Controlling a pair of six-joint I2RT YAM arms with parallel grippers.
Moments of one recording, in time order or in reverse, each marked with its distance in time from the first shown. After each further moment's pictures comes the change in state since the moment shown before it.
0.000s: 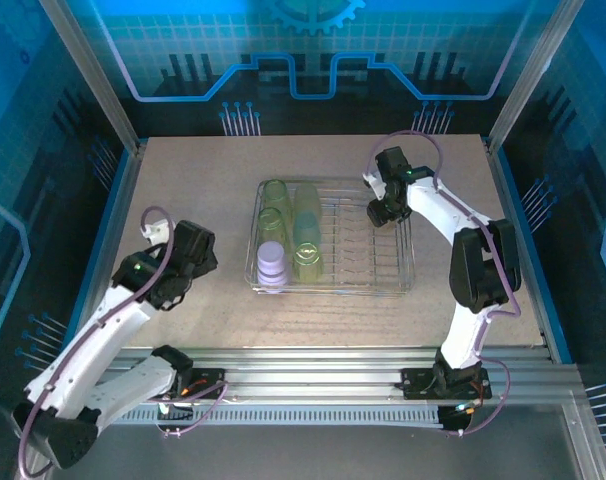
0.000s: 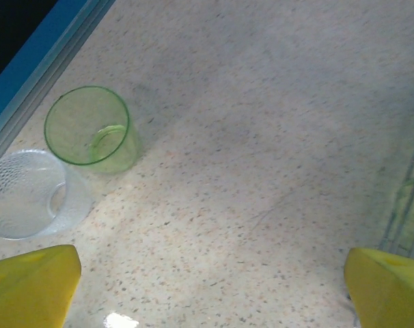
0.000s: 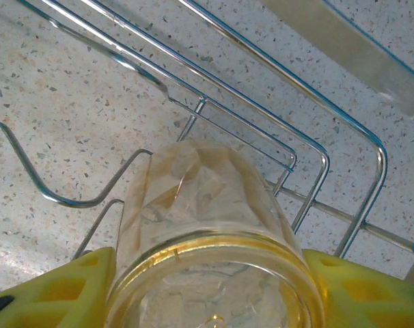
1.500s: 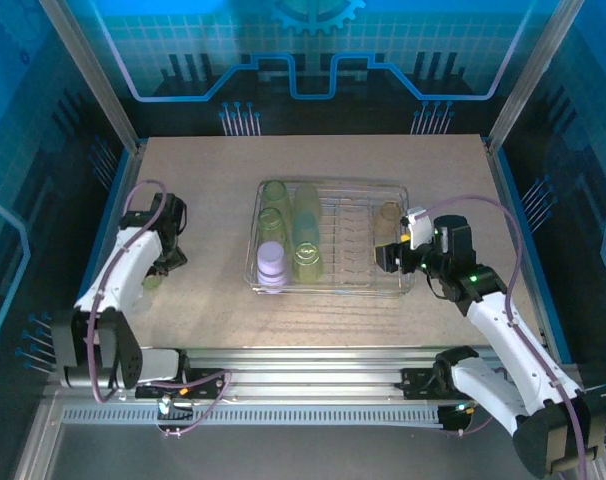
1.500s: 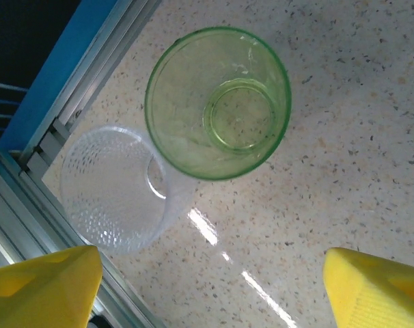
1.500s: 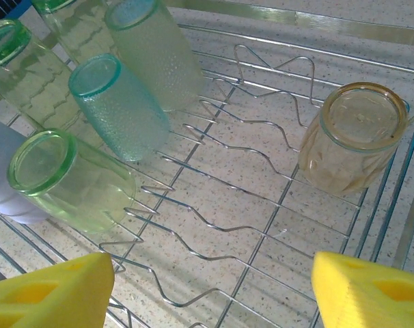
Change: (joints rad) left arm 0.457 0.385 0.058 -0.002 0.079 0.170; right arm -0.032 -0.975 -0.771 0.363 -0.429 0.291
